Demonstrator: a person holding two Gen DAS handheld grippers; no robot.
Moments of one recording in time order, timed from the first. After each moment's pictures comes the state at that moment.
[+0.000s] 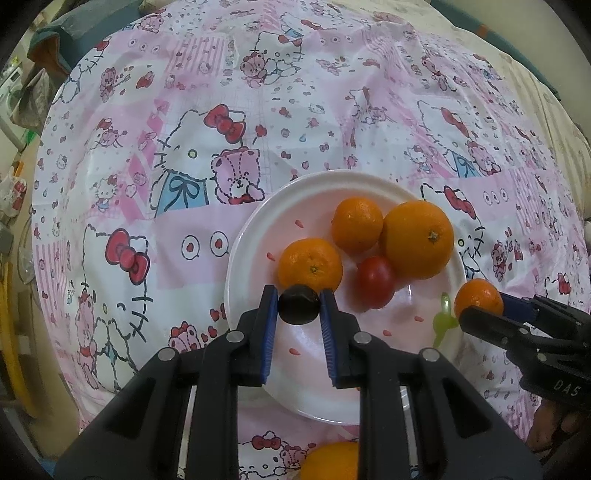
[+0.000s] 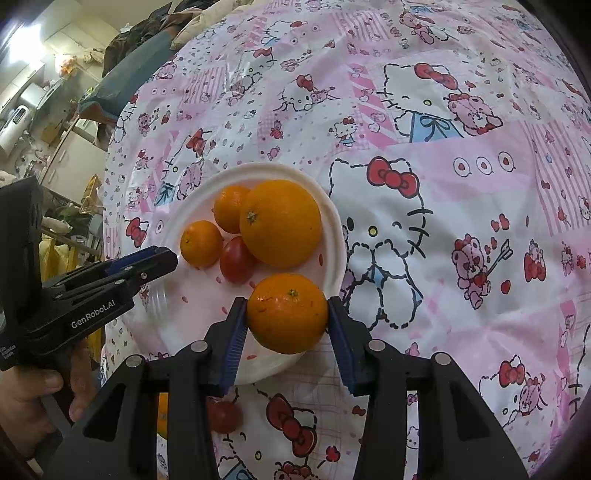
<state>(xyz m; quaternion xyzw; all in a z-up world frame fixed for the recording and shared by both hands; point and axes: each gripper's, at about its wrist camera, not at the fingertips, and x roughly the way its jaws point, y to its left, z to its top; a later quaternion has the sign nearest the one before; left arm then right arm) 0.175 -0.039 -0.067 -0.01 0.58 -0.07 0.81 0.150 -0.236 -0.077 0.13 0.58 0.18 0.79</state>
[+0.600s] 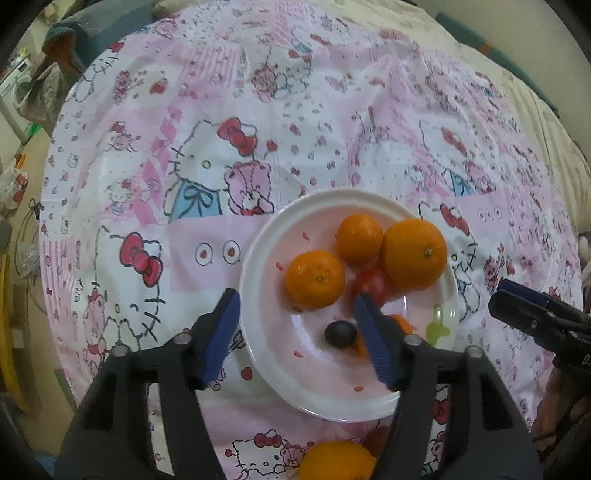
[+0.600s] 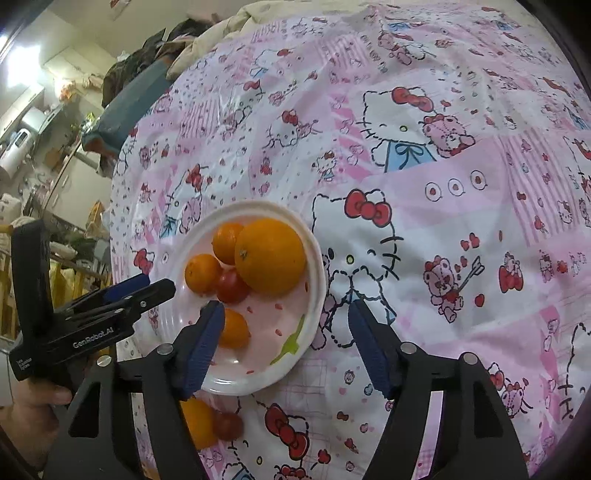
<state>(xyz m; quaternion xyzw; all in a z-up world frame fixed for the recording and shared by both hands) 0.171 -0.027 -0.052 -0.03 0.56 -0.06 0.83 0.153 -0.260 -0.056 0.17 0.54 0.17 0.81</state>
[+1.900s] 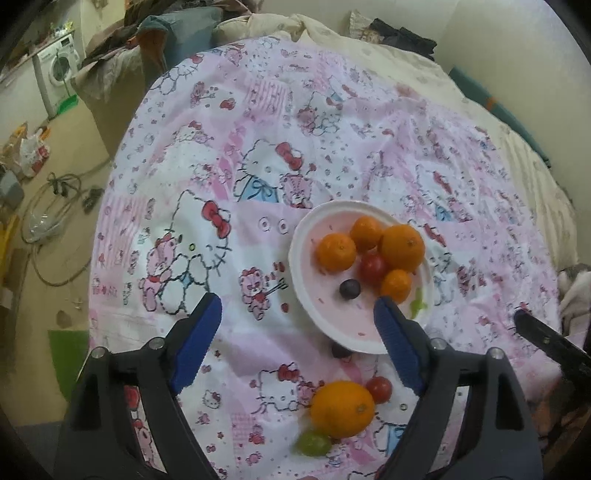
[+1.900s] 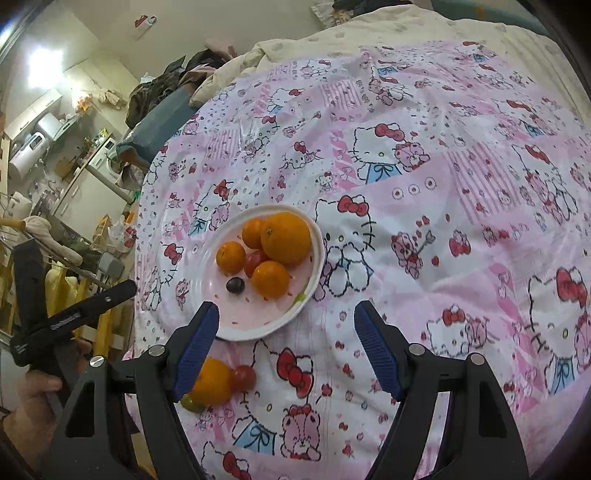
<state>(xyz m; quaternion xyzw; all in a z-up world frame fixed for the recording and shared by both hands) 0.084 0.018 -0.005 -0.09 0.50 -0.02 0.86 0.062 -0.278 -0.006 0.17 0.48 0.16 0.84</state>
